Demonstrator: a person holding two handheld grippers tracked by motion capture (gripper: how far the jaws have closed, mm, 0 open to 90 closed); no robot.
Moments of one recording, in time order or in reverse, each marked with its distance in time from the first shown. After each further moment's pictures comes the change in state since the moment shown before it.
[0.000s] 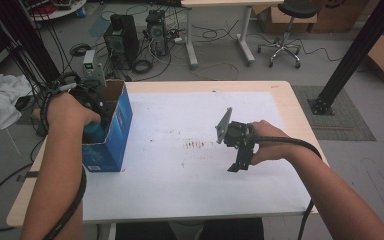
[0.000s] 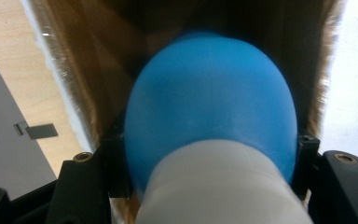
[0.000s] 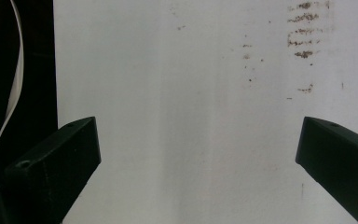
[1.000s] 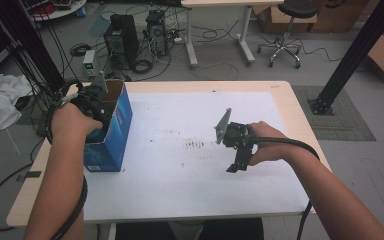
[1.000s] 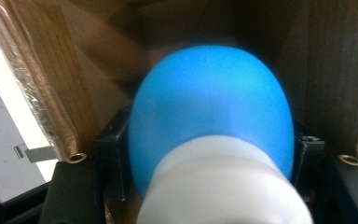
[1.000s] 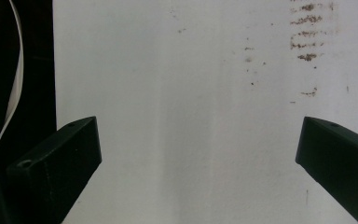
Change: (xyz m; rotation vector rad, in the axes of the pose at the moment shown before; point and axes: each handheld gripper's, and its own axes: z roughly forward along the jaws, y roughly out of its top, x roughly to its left) left arm 0.001 -0.004 0.018 -0.075 0.017 0.031; right arm -0.001 0.000 0.005 -0.012 0.008 0.005
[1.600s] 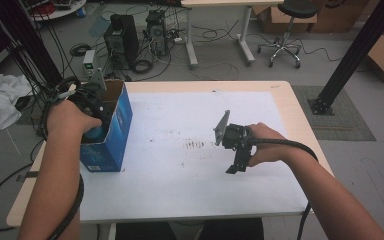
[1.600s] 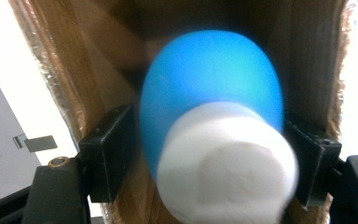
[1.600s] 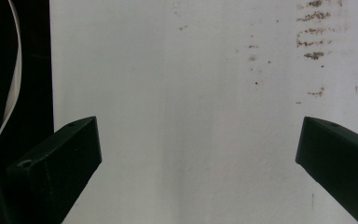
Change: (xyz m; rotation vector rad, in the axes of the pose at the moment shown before) left arm 0.000 -0.004 -0.013 0.023 -0.011 -0.003; right arm -0.001 0.000 0.007 0.008 0.009 0.000
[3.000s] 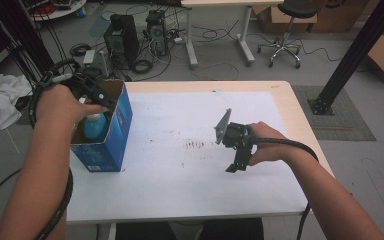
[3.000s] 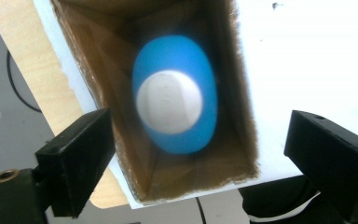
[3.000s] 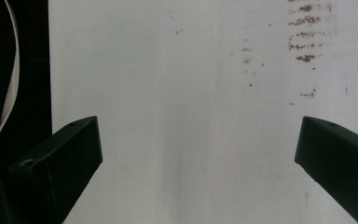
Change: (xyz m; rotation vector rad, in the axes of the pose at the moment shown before) left arm -0.023 -0.012 -0.059 -0.061 0.035 0.107; right arm -0.001 -0.001 -0.004 -0.014 -0.013 0.002
